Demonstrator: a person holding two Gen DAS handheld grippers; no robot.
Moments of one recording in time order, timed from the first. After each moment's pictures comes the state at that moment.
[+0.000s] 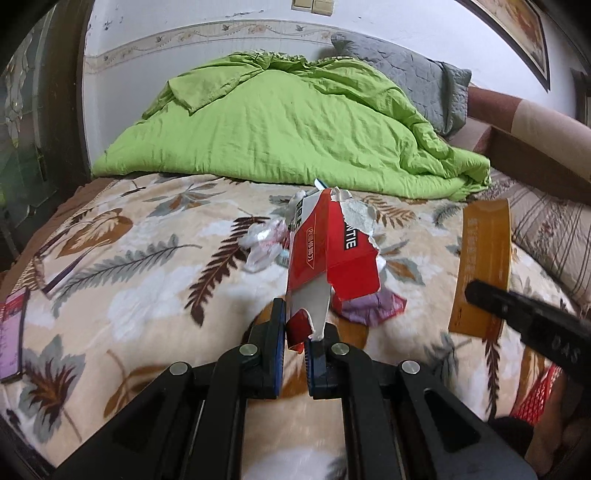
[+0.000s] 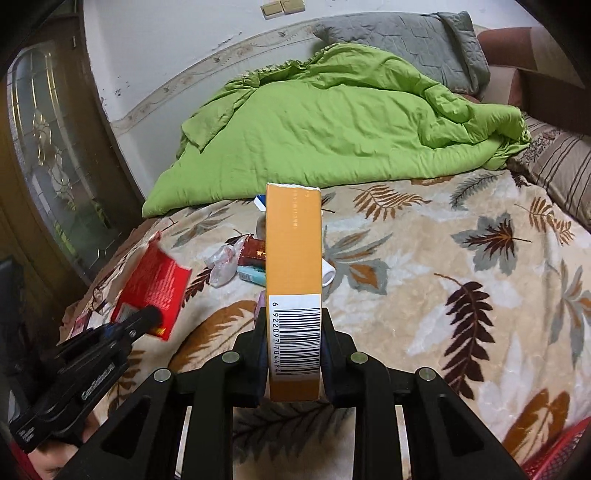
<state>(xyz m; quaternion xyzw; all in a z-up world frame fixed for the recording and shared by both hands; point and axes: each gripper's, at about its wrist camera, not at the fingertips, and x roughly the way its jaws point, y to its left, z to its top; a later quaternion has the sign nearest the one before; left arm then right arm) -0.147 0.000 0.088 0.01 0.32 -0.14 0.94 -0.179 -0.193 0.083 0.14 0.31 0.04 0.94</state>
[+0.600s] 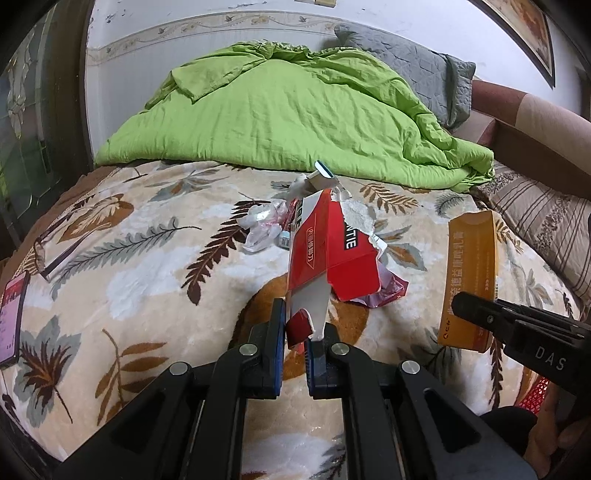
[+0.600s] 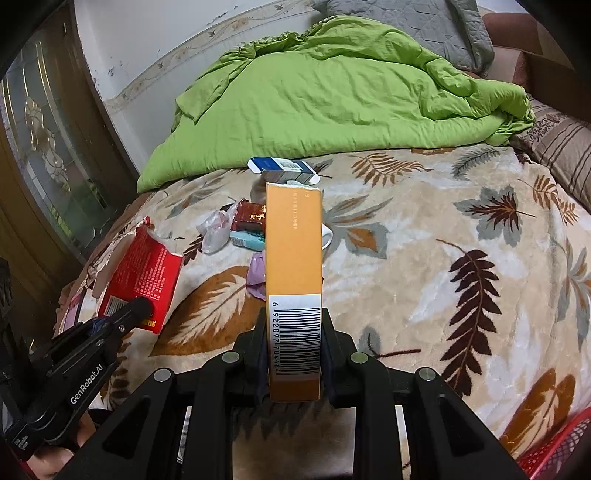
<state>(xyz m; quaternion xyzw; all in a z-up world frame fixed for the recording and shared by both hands) -0.150 -0.003 0.075 0.01 0.33 -0.13 0.93 -0.174 -0.192 0.062 0.14 0.36 0.05 0.92</state>
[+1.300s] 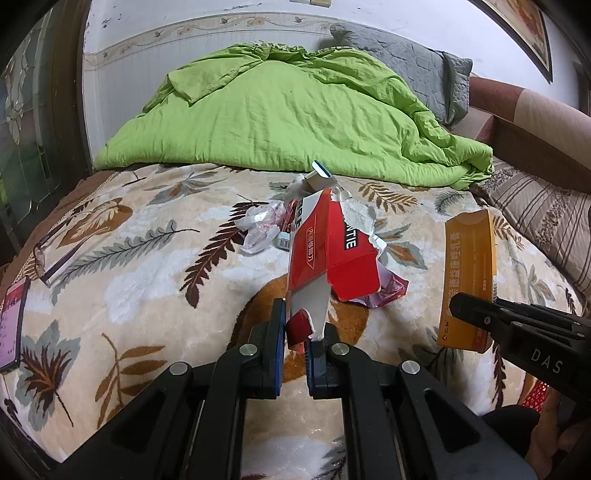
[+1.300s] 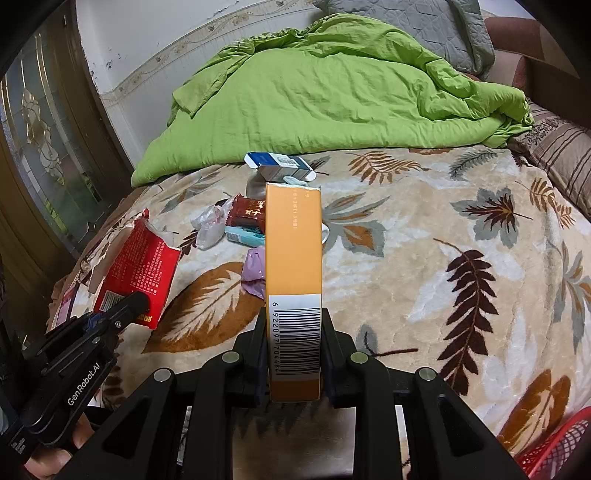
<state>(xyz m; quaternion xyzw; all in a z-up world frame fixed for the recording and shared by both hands) -0.150 -0.005 0.075 0.01 0.33 -0.13 0.93 -0.173 -0.188 0.061 0.13 0.36 0.04 0.92</state>
